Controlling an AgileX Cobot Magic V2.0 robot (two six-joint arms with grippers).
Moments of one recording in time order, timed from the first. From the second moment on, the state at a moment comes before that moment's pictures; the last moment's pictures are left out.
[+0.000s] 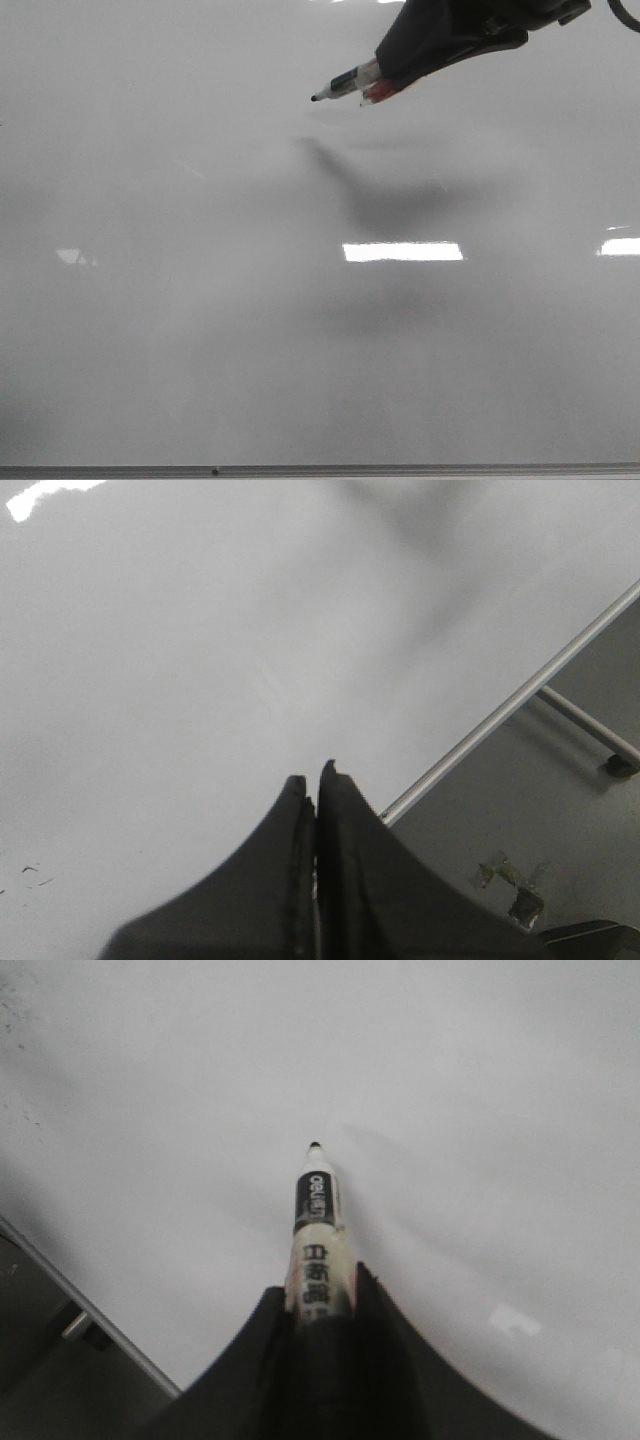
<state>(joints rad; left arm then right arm) -0.27 0.79 -0.64 -0.57 0.64 0.81 0.40 1.40 -0.98 0.85 0.33 -0.78</state>
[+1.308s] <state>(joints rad) -0.27 0.78 -0.64 -0.59 0.63 0.81 0.36 1.55 -1.12 0.88 0.44 -0.79</state>
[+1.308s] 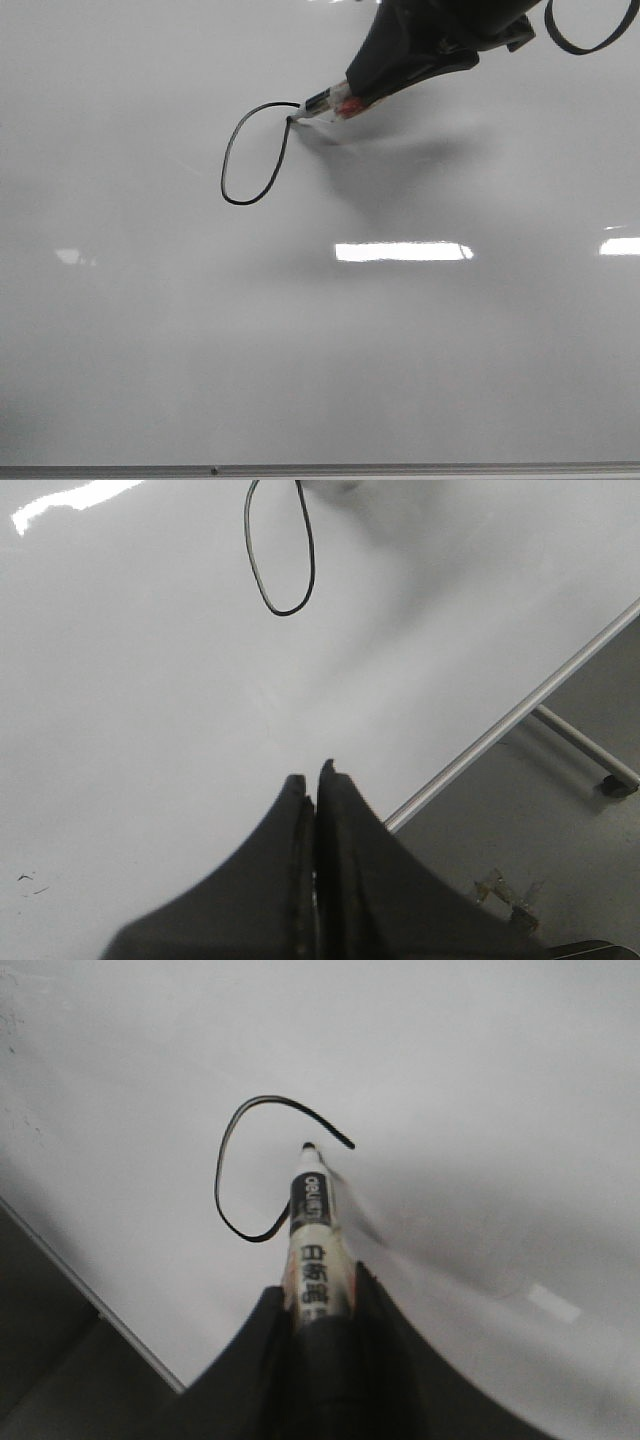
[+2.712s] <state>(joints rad) -0.67 1.07 -0.74 -0.39 0.62 1.02 0.77 1.35 -0.97 0.80 0.56 -1.41</state>
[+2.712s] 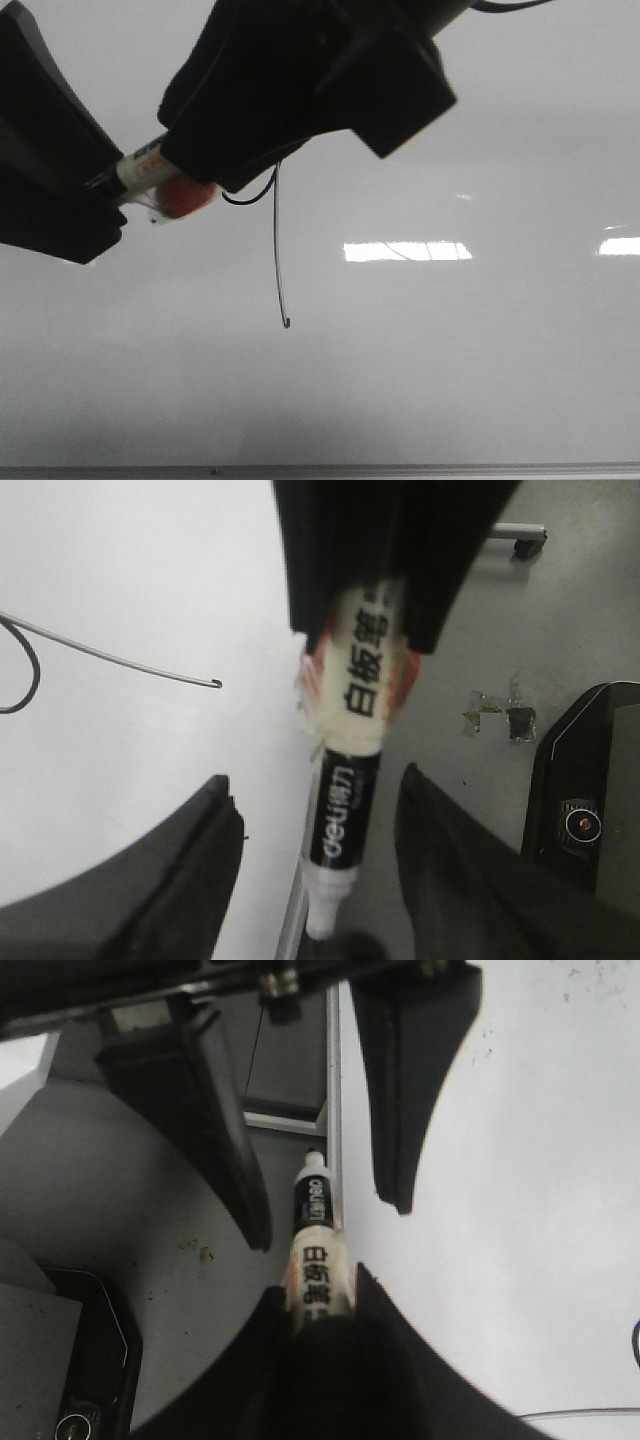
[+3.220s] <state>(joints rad) -0.67 1.07 -0.74 -0.38 0.62 1.02 0.79 1.36 -0.98 0.80 0.55 -1.41</state>
